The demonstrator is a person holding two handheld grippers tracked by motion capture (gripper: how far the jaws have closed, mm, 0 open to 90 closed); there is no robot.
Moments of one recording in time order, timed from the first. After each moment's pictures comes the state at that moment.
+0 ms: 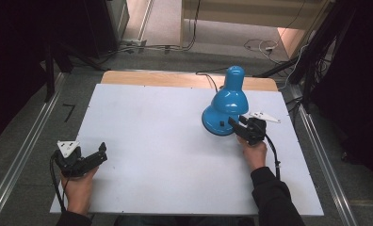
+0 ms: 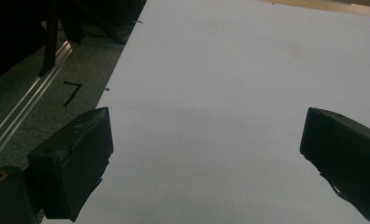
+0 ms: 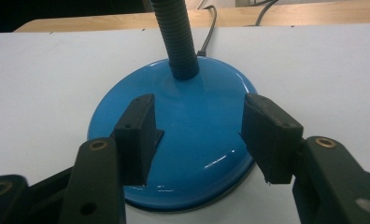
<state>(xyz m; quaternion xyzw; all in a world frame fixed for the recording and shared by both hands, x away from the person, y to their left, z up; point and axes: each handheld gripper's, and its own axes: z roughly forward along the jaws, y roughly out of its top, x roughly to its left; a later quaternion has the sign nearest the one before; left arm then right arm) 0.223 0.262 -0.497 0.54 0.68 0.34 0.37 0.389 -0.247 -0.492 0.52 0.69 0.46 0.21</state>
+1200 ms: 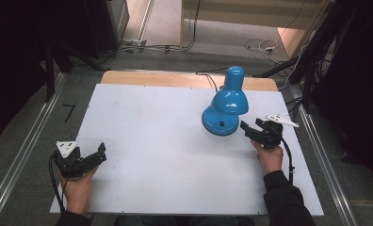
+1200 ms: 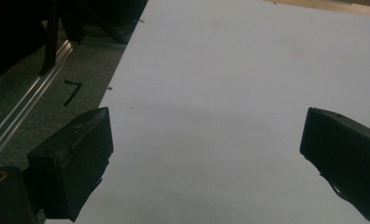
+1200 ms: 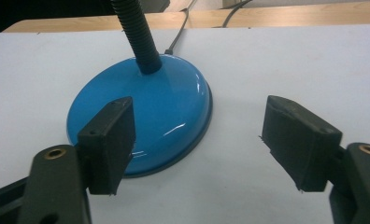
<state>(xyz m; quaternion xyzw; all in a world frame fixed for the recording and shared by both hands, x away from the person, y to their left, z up) 0.223 0.263 -0.496 0.54 0.68 0.34 0.37 0.372 -0.289 -0.479 0.52 0.69 0.45 0.22</state>
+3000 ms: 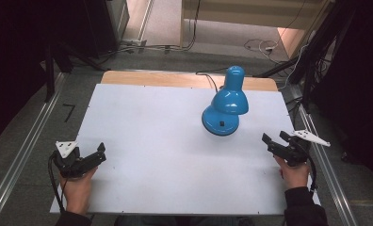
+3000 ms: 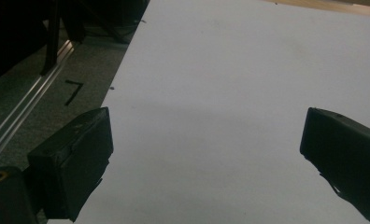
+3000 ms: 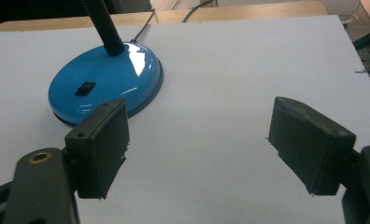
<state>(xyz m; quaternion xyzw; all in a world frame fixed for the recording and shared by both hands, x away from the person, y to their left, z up) 0.222 0.264 -0.496 0.54 0.68 0.34 0.36 0.318 -0.349 -0.471 0.54 0.67 0.45 0.24</state>
